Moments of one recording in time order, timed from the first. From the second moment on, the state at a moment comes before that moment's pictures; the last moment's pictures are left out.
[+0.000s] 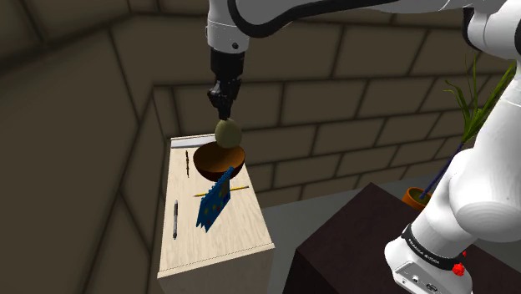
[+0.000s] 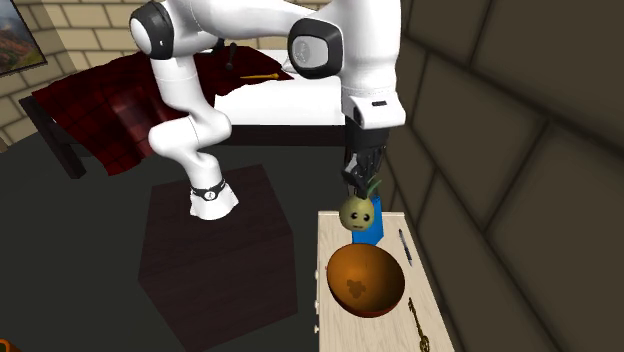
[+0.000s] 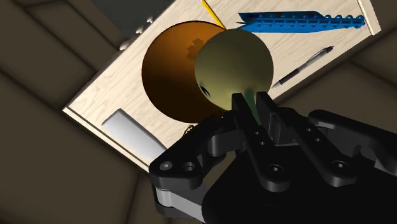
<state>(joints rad) 0.25 0.10 0.33 -1.69 -0.04 1.88 0.07</state>
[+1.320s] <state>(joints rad) 0.23 0.28 0.30 -1.63 -0.10 2.00 0.03</state>
